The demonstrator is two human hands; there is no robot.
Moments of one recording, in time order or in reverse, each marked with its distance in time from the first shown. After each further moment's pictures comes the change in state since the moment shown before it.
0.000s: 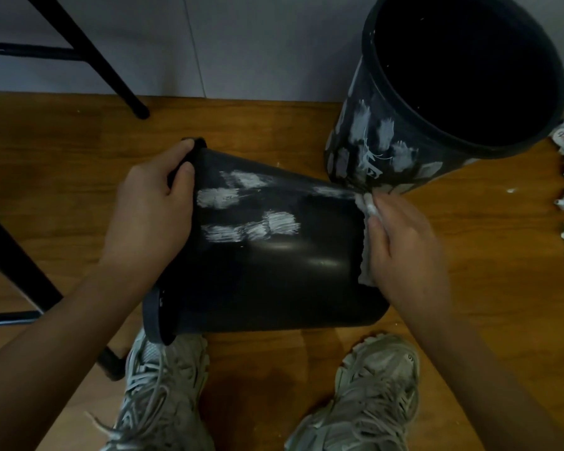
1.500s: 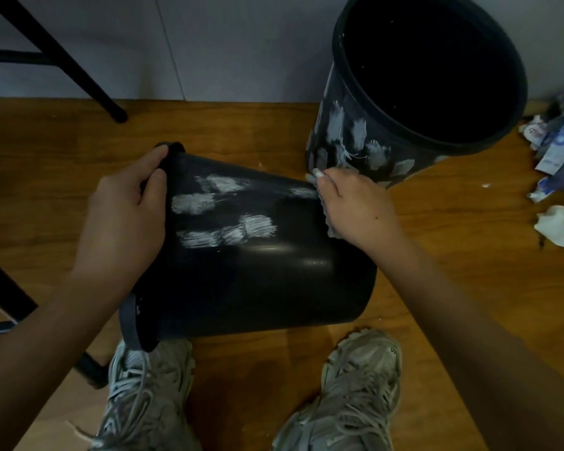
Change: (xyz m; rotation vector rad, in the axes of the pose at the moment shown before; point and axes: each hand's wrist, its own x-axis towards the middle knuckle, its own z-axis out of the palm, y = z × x) left_hand -0.004 -0.006 0.002 -0.016 0.013 0.014; right_hand 0.065 -0.015 0.007 -0.038 -0.247 0.092
